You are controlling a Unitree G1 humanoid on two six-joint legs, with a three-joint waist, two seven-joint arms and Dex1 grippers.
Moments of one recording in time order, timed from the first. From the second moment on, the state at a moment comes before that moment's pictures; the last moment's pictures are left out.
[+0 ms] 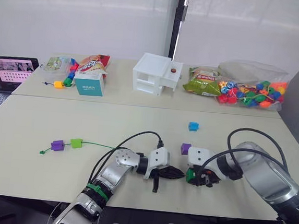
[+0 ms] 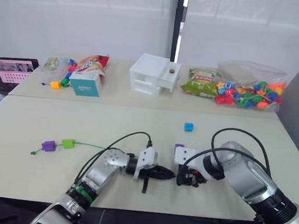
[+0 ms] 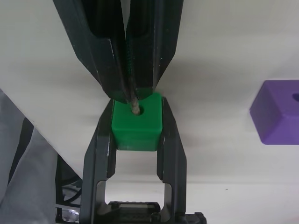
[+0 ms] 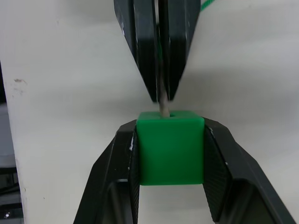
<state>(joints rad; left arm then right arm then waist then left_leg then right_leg) -0.53 0.11 -0.40 0.41 -0.12 -0.04 -1.15 -0.53 -0.95 0.45 -0.38 0.03 0.80 1.26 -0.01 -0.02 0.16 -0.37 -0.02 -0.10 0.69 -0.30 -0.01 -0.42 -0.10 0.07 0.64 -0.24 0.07</state>
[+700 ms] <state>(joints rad) -0.55 0.19 -0.40 0.37 -0.05 -0.05 -1.13 -0.52 -0.96 0.43 -0.39 0.06 0.83 1.22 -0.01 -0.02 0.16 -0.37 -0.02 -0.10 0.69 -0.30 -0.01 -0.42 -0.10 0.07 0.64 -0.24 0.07</state>
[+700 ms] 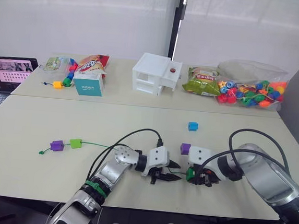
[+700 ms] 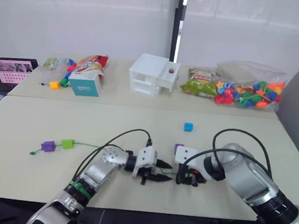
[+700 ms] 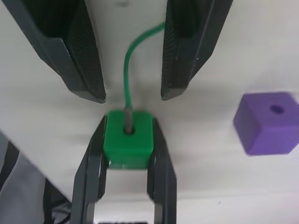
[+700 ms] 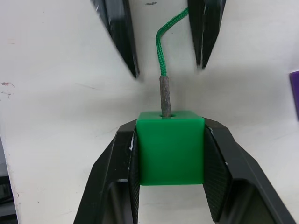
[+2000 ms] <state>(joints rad) -0.57 0.17 -0.39 0.35 -0.10 0.01 -1.17 -0.51 -0.96 0.42 -0.40 0.07 0.82 1.20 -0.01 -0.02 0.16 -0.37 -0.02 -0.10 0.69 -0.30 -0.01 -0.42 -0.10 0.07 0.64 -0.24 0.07</state>
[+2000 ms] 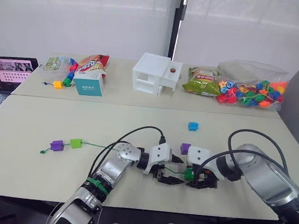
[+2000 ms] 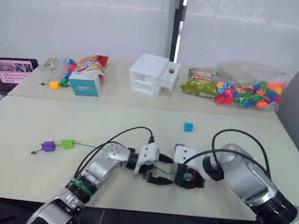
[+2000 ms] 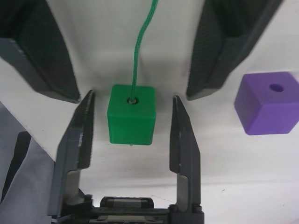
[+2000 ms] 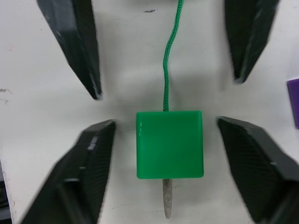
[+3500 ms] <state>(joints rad) -0.67 0.01 -0.46 0.61 0.00 -0.16 -1.13 -0.26 -1.12 0.27 -0.52 0.16 0.77 1.00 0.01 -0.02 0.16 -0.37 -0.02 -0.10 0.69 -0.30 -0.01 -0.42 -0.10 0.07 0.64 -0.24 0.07</state>
